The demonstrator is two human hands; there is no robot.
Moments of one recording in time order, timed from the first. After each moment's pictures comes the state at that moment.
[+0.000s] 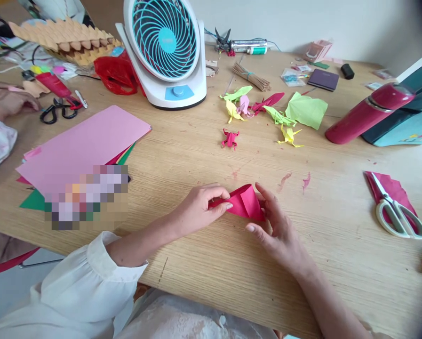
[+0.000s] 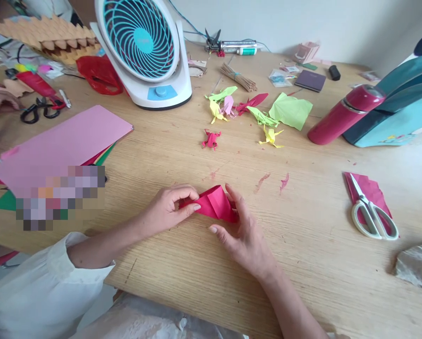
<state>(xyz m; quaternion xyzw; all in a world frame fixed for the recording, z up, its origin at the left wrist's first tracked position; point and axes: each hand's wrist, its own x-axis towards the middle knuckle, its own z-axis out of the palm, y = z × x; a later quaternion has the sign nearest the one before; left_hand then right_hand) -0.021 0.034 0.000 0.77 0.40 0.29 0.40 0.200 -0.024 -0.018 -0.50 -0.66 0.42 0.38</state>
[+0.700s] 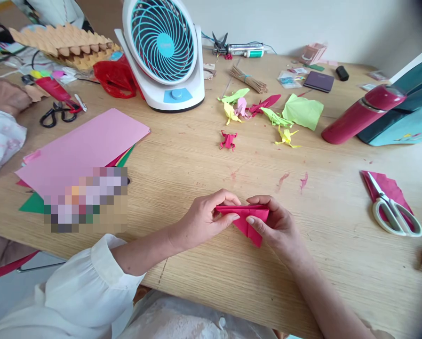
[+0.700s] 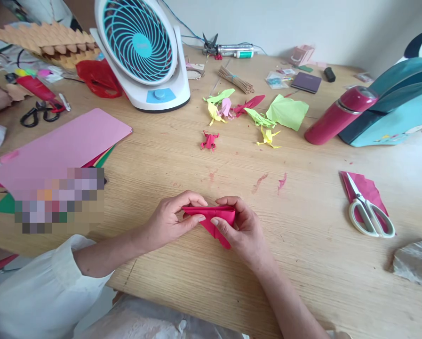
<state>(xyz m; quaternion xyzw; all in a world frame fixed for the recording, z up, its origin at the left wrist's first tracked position) -0.009 0.013 0.005 0.76 0.36 0.35 0.40 0.192 -0.019 -0.015 -0.49 -0.50 0.54 0.47</state>
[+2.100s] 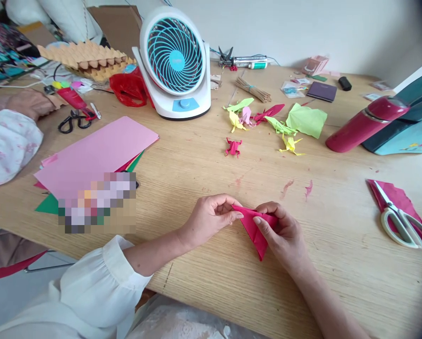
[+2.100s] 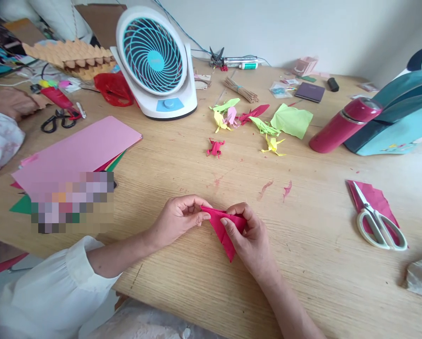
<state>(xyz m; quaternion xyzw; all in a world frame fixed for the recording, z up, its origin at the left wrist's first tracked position) -0.005 0.020 -0.013 0.57 0.39 0.39 0.60 0.192 -0.020 -0.017 -0.54 -0.60 0.40 0.44</state>
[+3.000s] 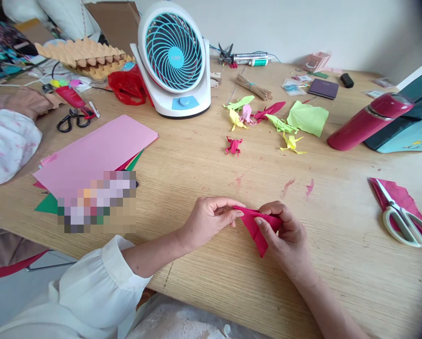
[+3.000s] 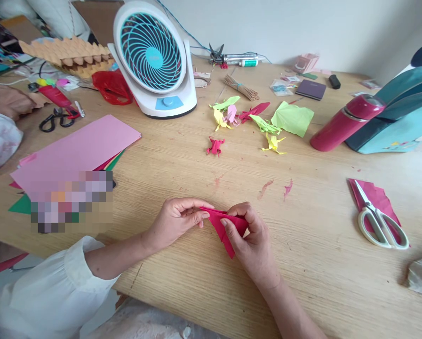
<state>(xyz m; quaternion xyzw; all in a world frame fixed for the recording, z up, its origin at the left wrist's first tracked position) -0.004 0.015 -0.002 0.58 0.42 0.40 0.58 0.190 -0.025 -0.017 -0.52 -0.62 0.35 0.47</state>
